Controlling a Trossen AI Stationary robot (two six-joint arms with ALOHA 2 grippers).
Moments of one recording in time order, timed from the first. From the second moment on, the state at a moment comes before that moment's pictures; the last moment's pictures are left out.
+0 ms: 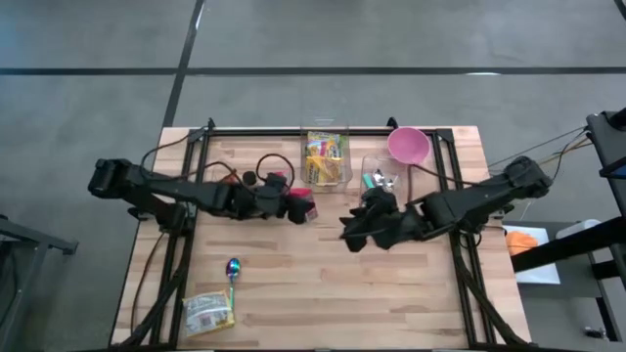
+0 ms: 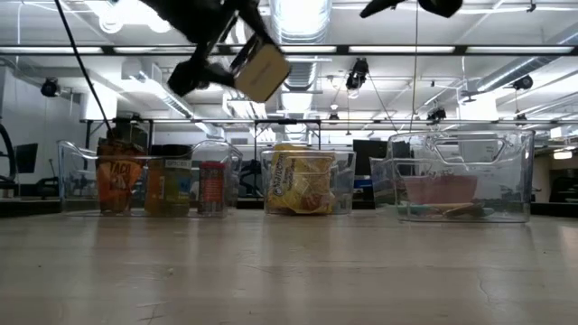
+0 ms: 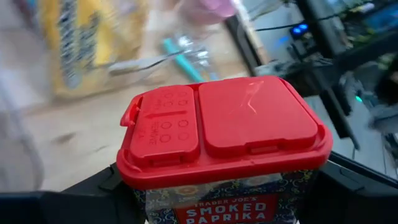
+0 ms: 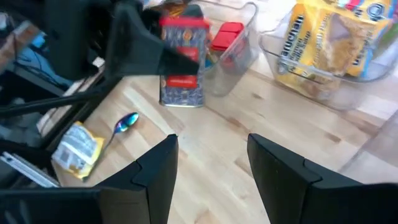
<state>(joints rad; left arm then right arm) -0.11 1.39 0.96 -0.17 -0.38 -1.14 0.38 1.46 1.37 -0.74 0.61 1.17</state>
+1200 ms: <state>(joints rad) -0.10 1.39 1.09 -0.20 -0.32 -0.84 0.28 1.67 1.58 -0.65 0.57 0.99</state>
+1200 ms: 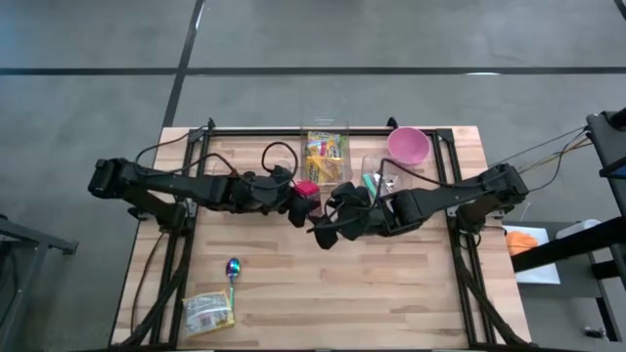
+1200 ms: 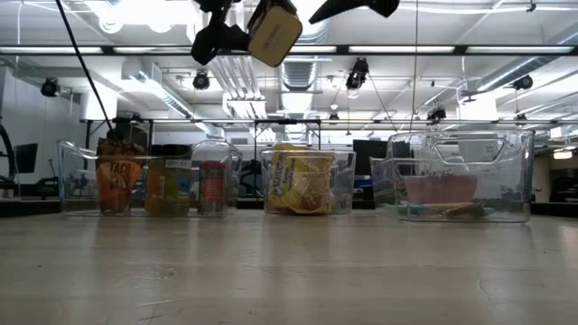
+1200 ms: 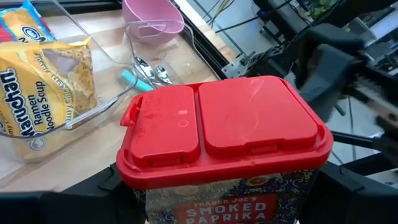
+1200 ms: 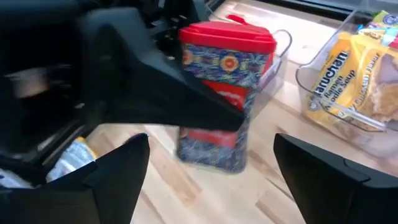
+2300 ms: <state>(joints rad) 0.03 1.39 1.21 -0.15 -0.03 -0.84 0.32 1.66 1.58 -0.58 0.87 0.79</state>
